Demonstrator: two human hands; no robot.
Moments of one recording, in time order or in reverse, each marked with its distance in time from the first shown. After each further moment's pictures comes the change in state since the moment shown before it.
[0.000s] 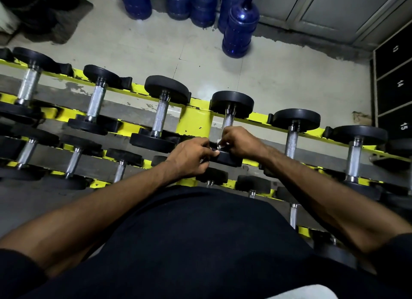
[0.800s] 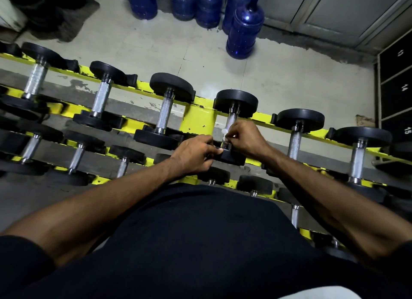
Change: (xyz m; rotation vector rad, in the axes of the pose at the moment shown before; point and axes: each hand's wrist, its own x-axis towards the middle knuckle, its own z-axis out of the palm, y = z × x) left_hand -0.001 0.003 -0.001 0.005 -0.016 -0.020; right_hand 0.001 -0.005 0.004 0.067 0.196 0.169
